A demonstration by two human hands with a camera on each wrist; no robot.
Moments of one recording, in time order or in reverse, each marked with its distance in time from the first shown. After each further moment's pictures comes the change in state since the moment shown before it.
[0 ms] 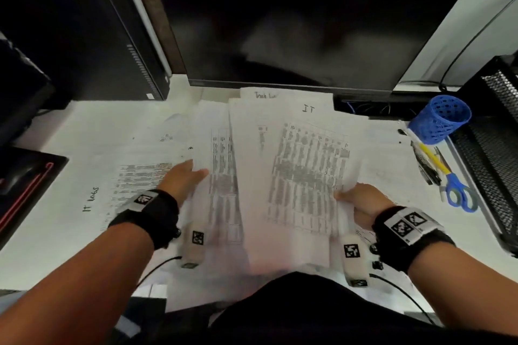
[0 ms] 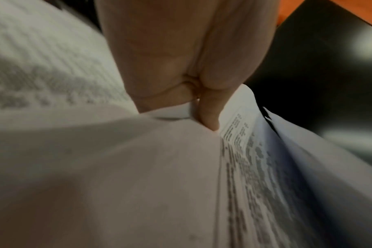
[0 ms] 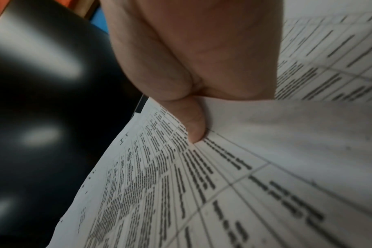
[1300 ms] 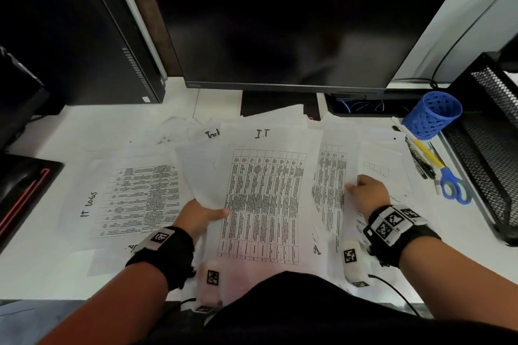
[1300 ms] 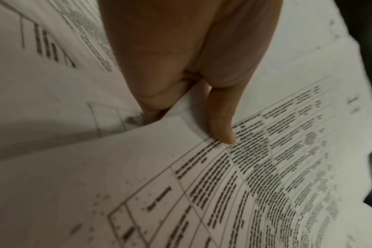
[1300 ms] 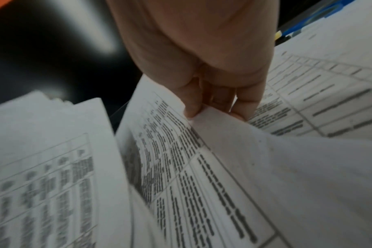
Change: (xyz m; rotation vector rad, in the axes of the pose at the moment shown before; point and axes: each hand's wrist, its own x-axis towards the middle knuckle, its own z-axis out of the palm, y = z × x) left_hand -0.037 -0.041 0.043 -0.369 -0.144 -0.090; right_hand -0.019 -0.004 0.001 -0.406 0.478 -0.159
